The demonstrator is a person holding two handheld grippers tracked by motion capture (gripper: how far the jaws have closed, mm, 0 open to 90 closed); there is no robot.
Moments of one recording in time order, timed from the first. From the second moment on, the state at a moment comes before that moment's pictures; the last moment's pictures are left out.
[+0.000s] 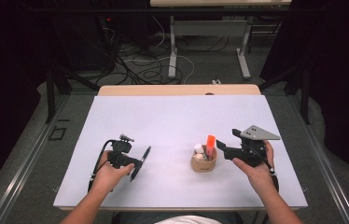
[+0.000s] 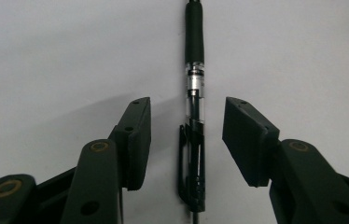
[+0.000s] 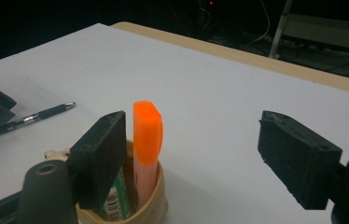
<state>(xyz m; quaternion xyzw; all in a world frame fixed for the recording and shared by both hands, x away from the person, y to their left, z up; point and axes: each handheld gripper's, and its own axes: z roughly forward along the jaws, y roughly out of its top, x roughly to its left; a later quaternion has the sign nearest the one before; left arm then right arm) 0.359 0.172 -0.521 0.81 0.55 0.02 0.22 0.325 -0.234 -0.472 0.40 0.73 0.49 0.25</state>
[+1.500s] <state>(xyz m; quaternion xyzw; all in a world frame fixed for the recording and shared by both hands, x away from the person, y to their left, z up) 0.378 0.155 -0.530 0.81 0.55 0.00 0.19 0.330 -0.230 -0.477 0.44 0.73 0.49 0.20</state>
